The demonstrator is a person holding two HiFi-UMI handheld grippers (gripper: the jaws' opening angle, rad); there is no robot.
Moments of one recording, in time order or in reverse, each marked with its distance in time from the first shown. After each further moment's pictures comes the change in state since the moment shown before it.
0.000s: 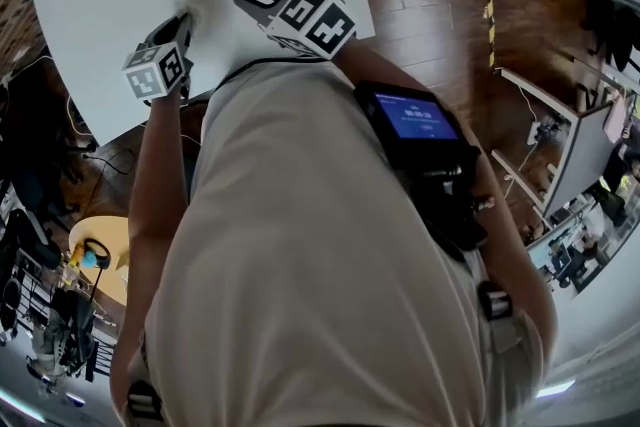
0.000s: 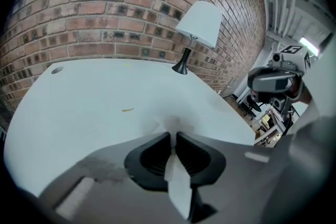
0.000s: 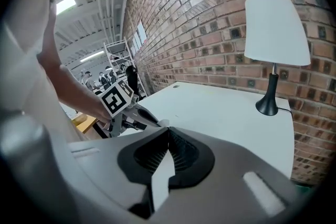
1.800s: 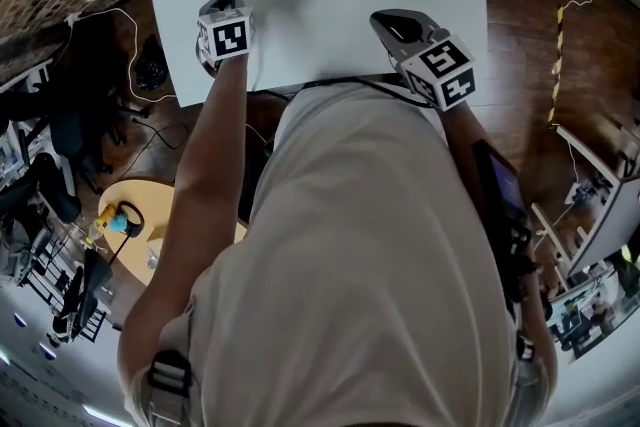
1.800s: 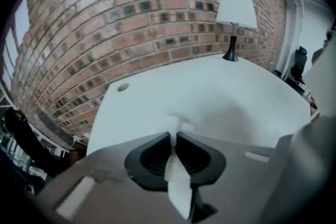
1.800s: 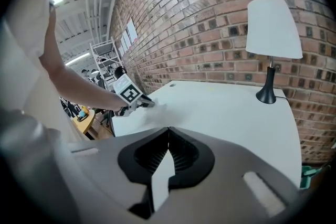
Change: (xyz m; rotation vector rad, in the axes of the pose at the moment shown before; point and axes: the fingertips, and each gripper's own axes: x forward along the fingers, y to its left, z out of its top) left arm -0.078 0.207 -0.019 0.102 0.074 0.518; right arm 0.037 0.057 -0.008 0.103 -0.003 -0.132
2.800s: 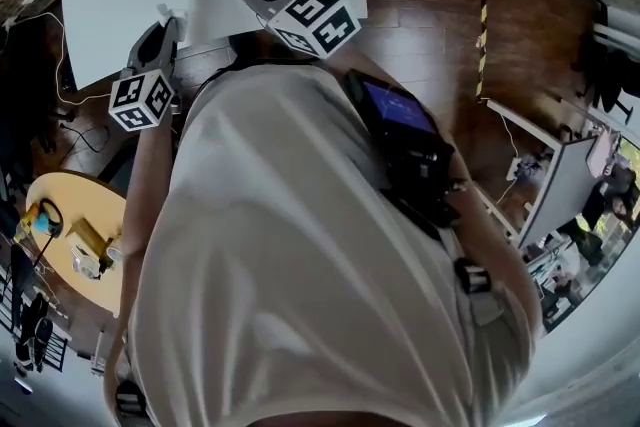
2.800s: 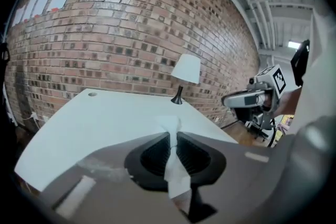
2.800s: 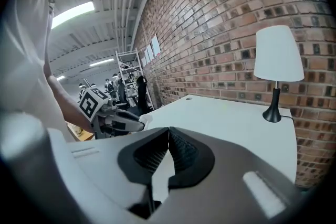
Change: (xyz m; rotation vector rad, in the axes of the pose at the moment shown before) left arm -0.180 -0.185 -0.025 -0.211 -0.467 -0.407; right arm -0.069 0.033 0.001 -0.160 -0.149 0.153
